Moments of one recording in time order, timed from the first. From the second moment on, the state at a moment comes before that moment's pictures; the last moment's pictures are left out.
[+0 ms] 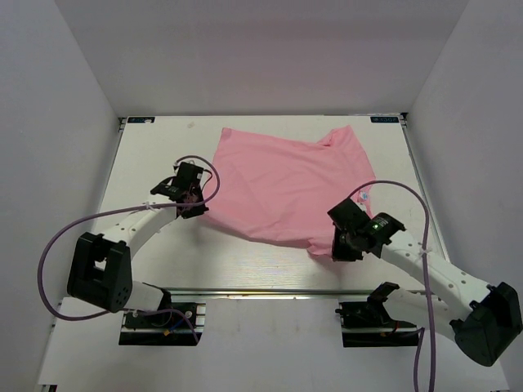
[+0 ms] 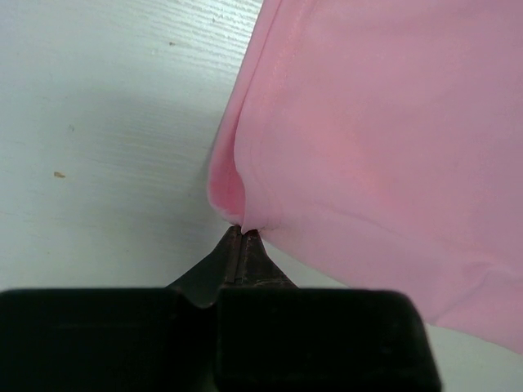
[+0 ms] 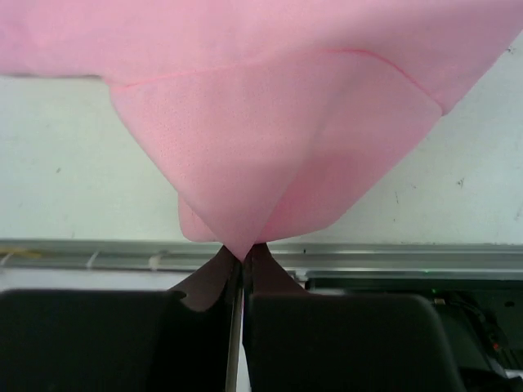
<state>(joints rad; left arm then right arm) -0.35 1.40 0.89 -0.52 -0.21 -0.53 0.70 1.01 0.72 -0.96 0.13 0.78</state>
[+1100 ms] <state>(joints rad) -0.35 1.53 1.10 -0.61 -0.19 -0.54 0.62 1.06 0.84 -1.08 -0.03 0.58</state>
